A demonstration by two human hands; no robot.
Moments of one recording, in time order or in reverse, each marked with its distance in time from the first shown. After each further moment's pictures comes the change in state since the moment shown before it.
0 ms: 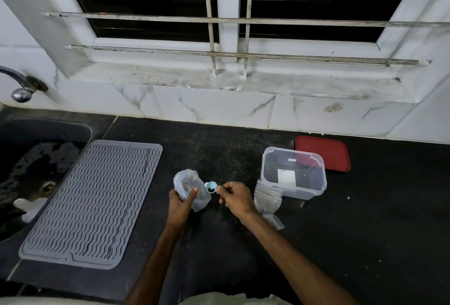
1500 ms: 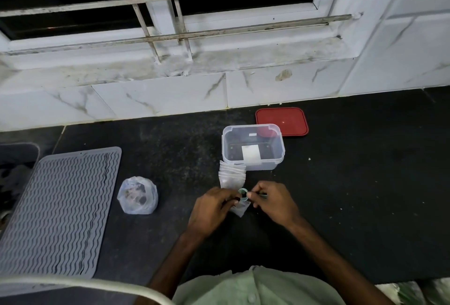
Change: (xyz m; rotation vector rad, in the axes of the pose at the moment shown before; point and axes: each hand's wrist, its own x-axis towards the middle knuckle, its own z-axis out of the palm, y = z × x) left_hand -0.078 0.004 0.116 0.875 -0.505 0.849; right_hand -0.086 0.072 -0.144 -0.299 0.147 -0.071
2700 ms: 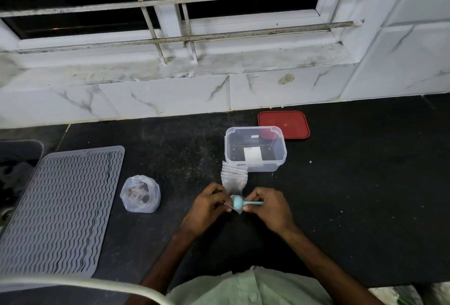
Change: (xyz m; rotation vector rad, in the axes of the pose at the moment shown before) left_hand -0.009 -0.024 -0.005 -0.253 0.007 0.123; right_hand -0.010 0.003 0.020 0.075 0.007 0.061
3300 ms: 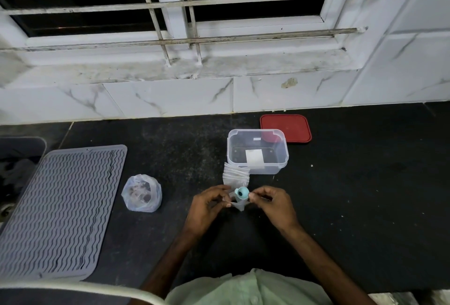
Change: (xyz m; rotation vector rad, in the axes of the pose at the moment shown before) left_hand -0.001 0.007 0.002 -0.279 0.154 -0.207; right_hand 0.005 0.004 -0.001 0.309 0.080 -0.004
